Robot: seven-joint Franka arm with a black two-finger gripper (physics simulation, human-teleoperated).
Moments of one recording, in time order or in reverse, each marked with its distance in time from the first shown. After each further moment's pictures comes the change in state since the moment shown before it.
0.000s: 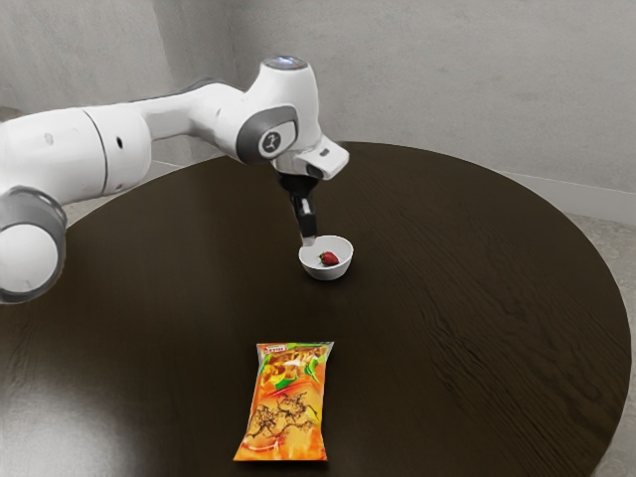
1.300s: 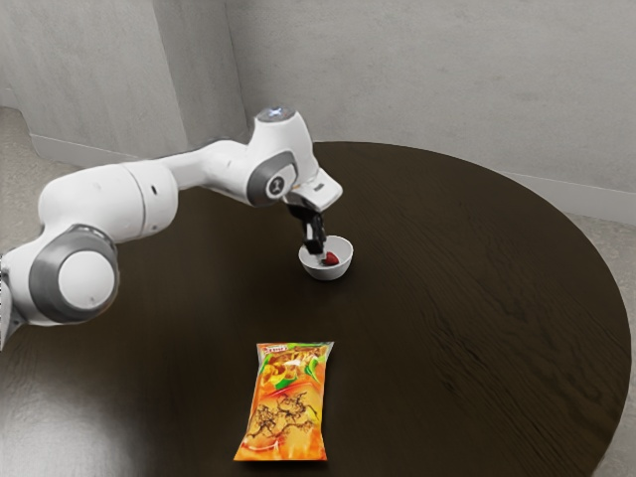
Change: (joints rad) arm 0.066 0.381 -0.083 0.299 0.082 0.193 0.308
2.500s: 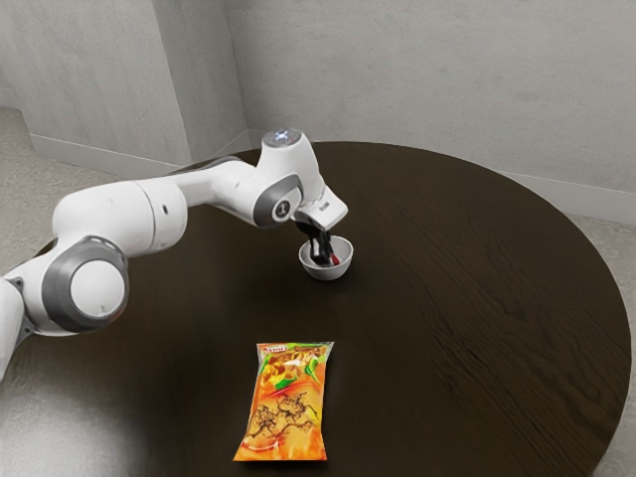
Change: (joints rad) arm -0.004 0.082 -0.015 0.020 0.079 0.108 0.012
